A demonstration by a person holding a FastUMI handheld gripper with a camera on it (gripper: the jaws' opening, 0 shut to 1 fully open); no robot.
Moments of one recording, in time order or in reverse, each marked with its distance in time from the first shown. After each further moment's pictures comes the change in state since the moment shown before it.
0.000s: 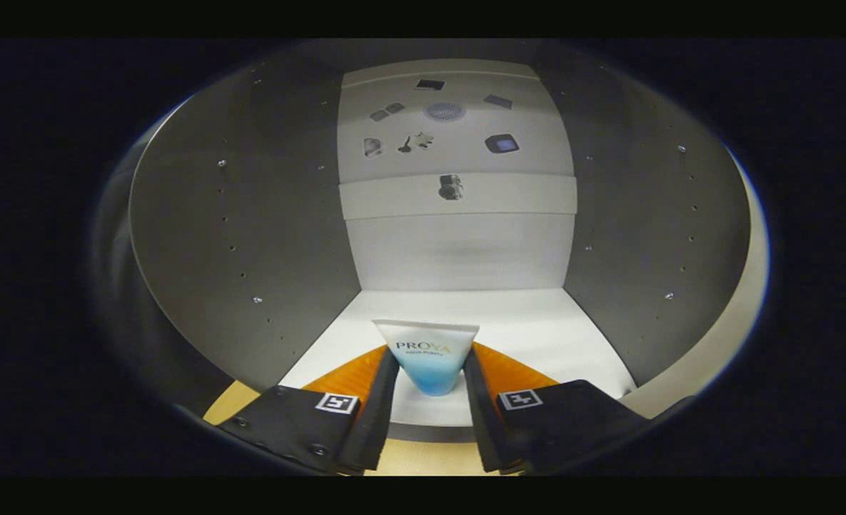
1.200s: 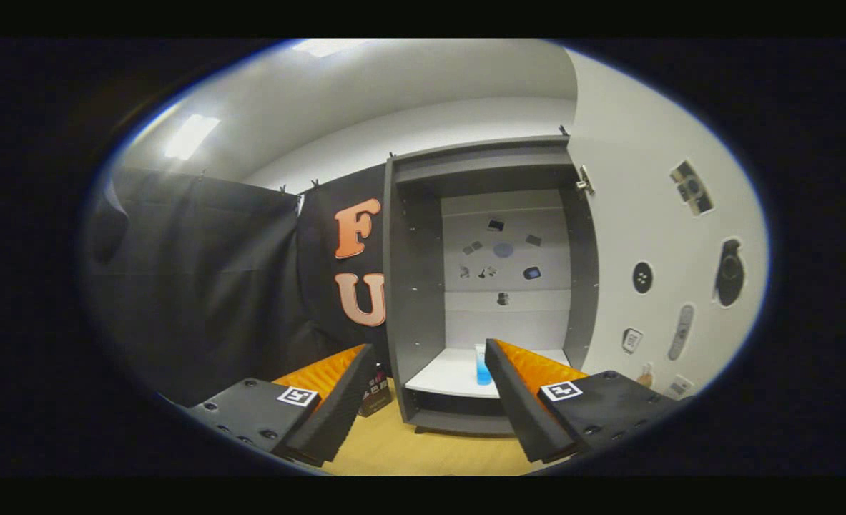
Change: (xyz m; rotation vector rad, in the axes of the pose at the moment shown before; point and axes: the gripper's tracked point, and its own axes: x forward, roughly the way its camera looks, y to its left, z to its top) arm -0.360 0.051 0.044 -0.093 -0.412 0.252
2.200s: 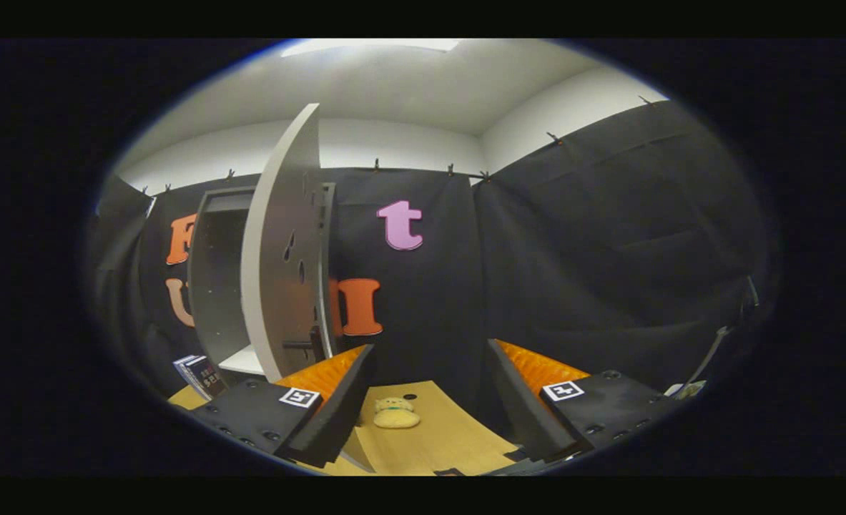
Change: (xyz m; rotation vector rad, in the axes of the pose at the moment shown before) arm -0.238 -0.261 0.026 -0.038 -0.059 -0.691
